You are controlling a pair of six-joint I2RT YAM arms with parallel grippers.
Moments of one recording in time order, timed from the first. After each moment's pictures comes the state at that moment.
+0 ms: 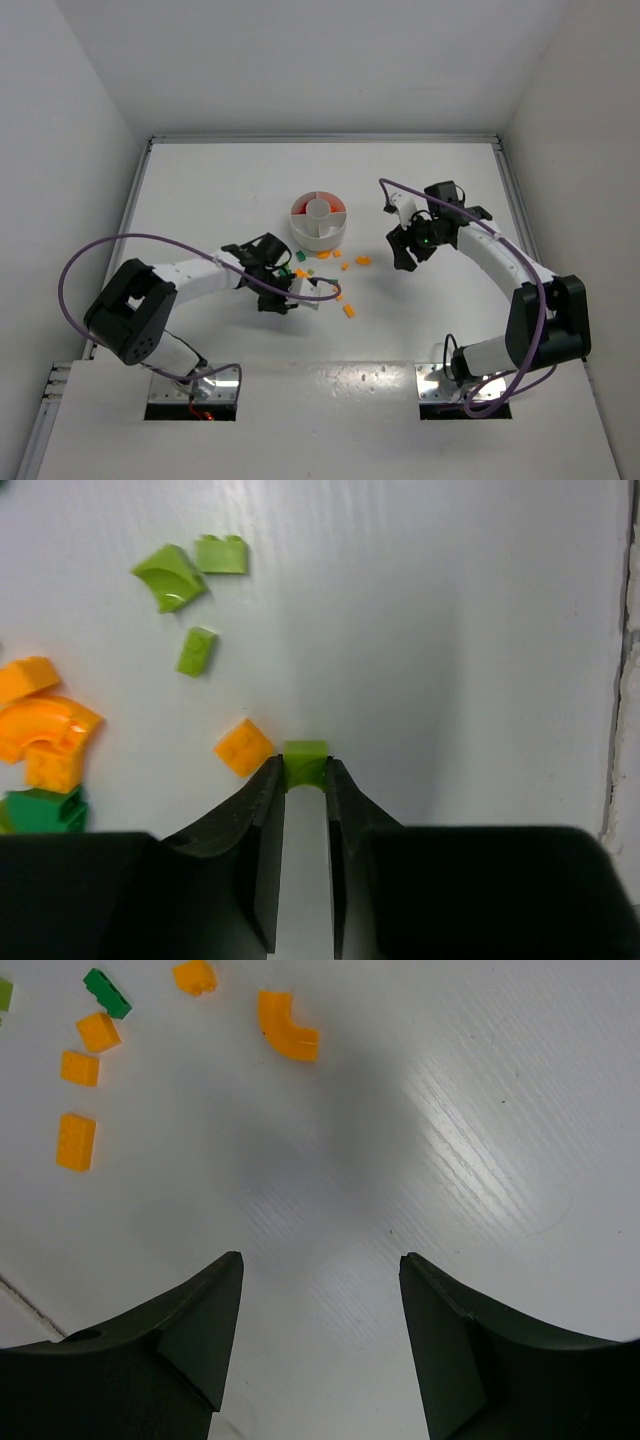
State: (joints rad) left arm -0.62 1.48 0.71 -0.51 0.50 1.03; right arm 0.21 1.42 0.92 -0.63 -0.40 -0.50
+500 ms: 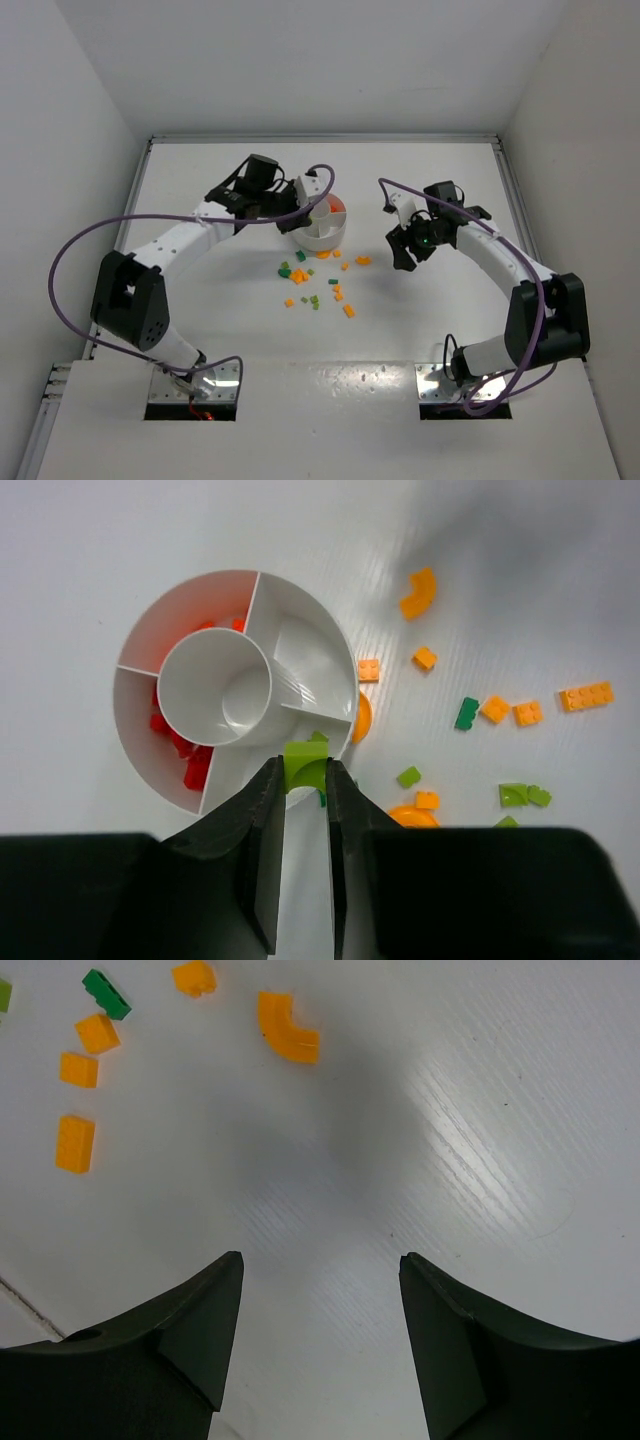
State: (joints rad) left arm -0.46 1.53 1.21 -0.39 0.54 0.60; right arm 0.21 1.43 0.92 -0.63 -0.40 -0.50
